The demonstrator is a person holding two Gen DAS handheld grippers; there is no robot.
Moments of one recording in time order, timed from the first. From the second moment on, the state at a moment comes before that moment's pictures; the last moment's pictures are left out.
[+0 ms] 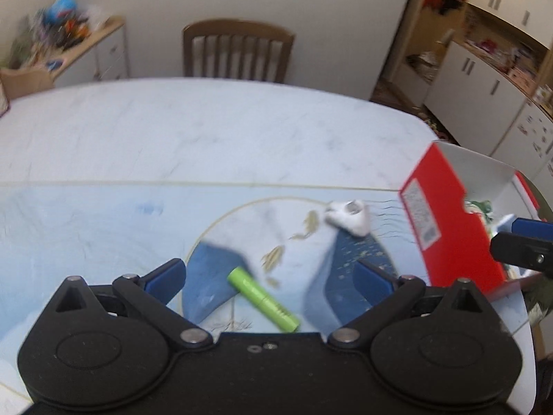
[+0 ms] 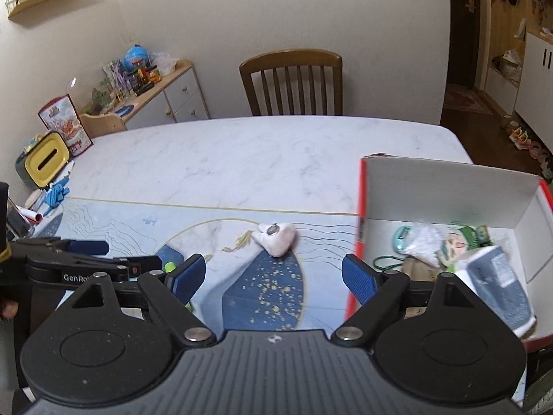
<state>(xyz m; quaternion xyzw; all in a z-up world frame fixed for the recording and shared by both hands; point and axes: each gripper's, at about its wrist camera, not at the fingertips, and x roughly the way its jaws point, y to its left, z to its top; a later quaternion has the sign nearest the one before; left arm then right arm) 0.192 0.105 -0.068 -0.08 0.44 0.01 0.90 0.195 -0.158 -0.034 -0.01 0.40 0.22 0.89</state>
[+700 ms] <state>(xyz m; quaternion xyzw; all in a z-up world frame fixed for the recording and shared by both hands) 0.212 0.097 -0.122 -0.12 0.48 0.04 0.87 0.277 -0.085 -0.100 -0.08 0.45 0.23 0.86</state>
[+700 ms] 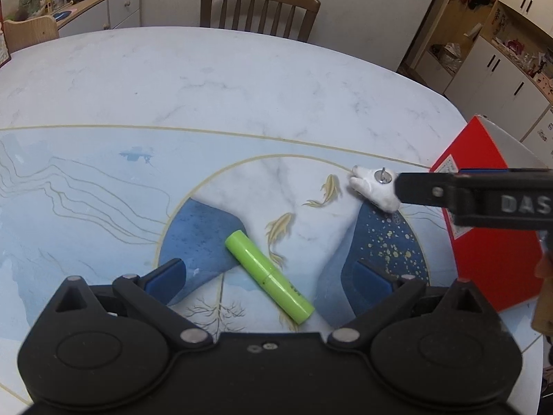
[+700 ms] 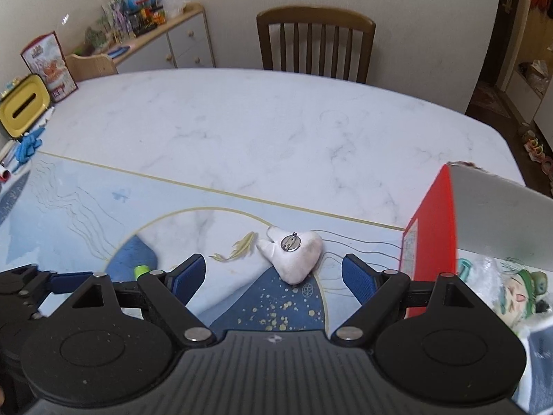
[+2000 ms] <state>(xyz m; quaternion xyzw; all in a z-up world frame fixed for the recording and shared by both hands) 0.223 0.087 -0.139 -0.12 0.48 0.04 0.87 0.307 -0.072 -0.149 -0.09 0.48 0.21 0.85</state>
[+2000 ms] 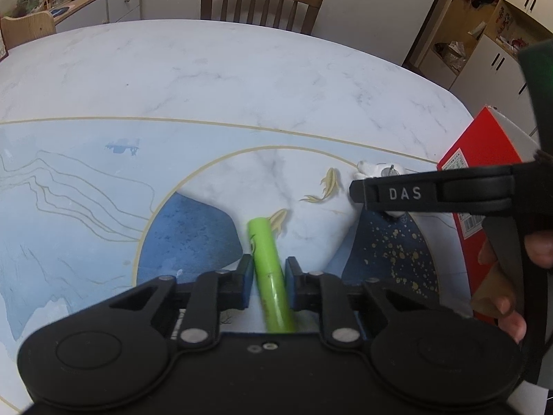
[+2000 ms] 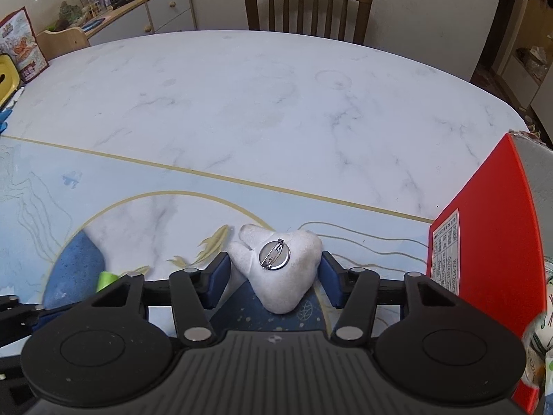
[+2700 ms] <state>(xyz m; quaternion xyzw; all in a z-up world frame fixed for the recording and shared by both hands) 0.200 0.089 -0.099 -0.15 0.46 0.00 0.88 0.219 -0.121 -0.064 -0.02 0.45 0.24 0.86</state>
